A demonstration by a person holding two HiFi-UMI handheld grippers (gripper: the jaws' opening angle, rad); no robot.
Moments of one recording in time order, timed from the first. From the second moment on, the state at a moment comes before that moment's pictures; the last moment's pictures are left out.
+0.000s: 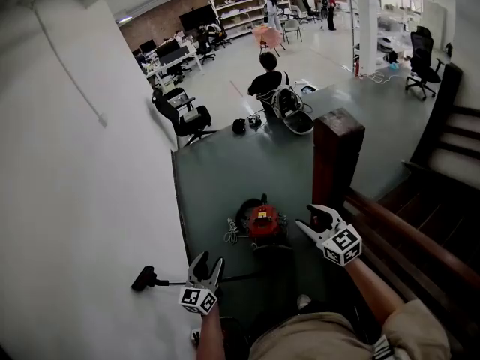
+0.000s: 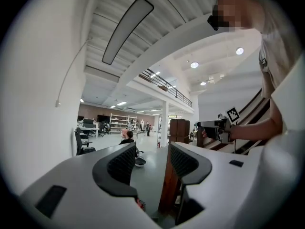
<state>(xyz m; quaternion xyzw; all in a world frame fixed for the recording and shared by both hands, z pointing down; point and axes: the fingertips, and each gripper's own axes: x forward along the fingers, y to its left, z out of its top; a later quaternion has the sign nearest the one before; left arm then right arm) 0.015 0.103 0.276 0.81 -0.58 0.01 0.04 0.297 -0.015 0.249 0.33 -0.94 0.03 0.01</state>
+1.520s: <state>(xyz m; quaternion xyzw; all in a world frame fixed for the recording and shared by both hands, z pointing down) -0.107 0.277 0.392 0.78 -0.61 0.00 0.14 0.168 0.180 0.359 0.33 -0.94 0.06 0.09</state>
